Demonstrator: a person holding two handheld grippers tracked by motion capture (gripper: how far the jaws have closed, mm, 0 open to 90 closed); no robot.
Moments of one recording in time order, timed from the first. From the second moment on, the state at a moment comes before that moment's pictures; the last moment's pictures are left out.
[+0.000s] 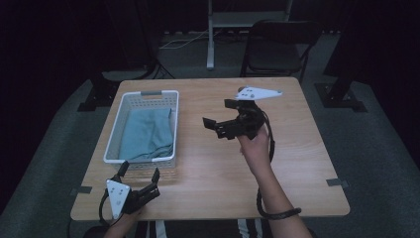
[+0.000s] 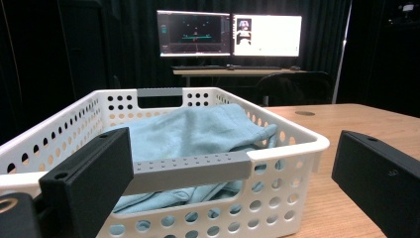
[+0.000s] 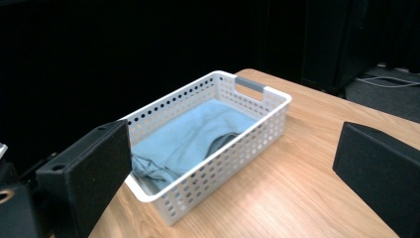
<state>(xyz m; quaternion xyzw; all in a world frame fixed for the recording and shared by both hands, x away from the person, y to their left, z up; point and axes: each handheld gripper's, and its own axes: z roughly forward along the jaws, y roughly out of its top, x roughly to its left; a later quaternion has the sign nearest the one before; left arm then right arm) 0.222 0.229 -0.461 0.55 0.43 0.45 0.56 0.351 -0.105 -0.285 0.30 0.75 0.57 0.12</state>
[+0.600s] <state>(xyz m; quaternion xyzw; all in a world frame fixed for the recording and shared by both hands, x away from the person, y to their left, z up) 0.222 0.229 -0.461 0.54 0.43 0.46 0.56 0.332 -0.177 -0.288 0.35 0.72 0.58 0.16</state>
